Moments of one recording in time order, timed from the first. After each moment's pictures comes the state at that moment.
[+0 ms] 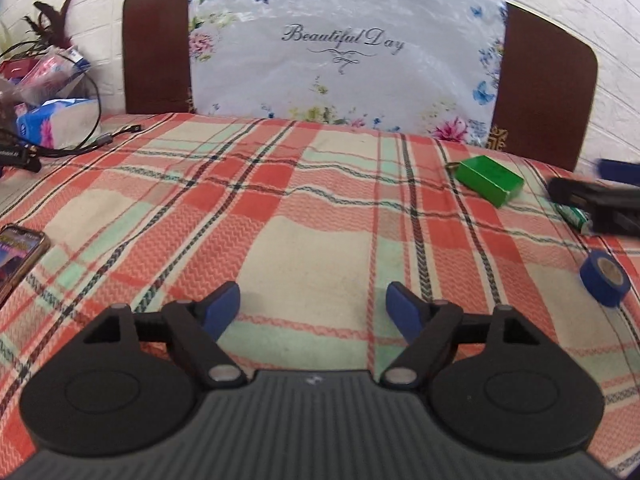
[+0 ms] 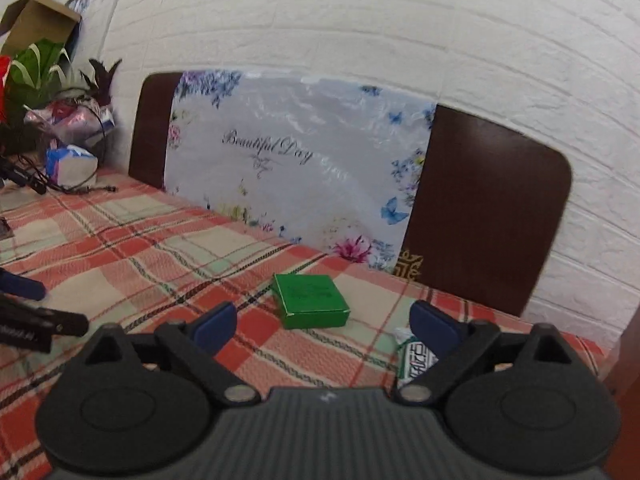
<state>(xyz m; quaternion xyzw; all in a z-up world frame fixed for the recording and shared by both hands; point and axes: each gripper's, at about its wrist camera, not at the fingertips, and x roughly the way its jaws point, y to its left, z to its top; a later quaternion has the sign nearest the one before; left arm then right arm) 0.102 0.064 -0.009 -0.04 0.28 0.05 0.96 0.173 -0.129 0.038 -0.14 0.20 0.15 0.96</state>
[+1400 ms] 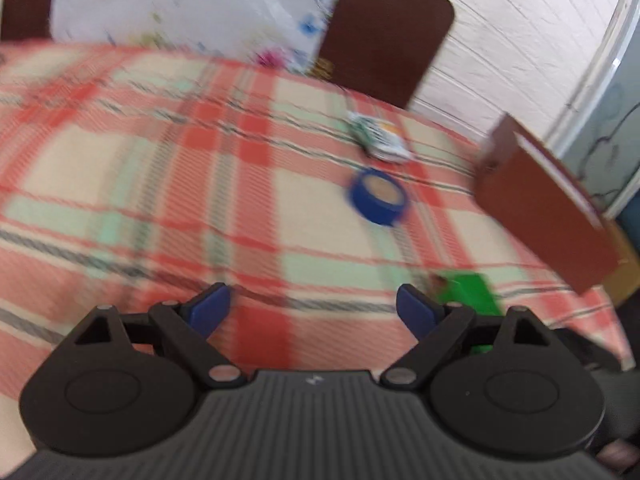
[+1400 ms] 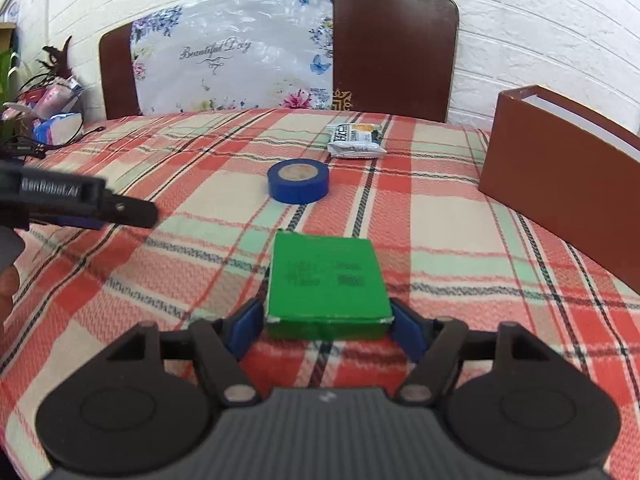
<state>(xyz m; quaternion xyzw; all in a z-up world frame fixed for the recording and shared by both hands) 0.061 -0.025 0.008 -0.16 0.39 -0.17 0.89 0.000 -0.232 0.008 -0.05 0.32 0.11 0.94</state>
